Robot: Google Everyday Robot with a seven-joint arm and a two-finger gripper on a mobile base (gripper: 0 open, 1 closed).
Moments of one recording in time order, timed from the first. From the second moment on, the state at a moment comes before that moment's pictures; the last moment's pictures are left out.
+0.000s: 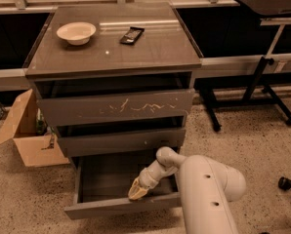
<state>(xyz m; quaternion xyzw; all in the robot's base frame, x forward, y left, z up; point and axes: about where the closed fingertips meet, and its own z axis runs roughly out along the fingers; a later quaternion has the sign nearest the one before) 0.557 0.041 0.213 -0.70 0.57 0.39 0.18</state>
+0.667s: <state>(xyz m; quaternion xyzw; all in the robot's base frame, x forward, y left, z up) 0.557 0.036 0.229 -0.71 0.55 0.39 0.19</state>
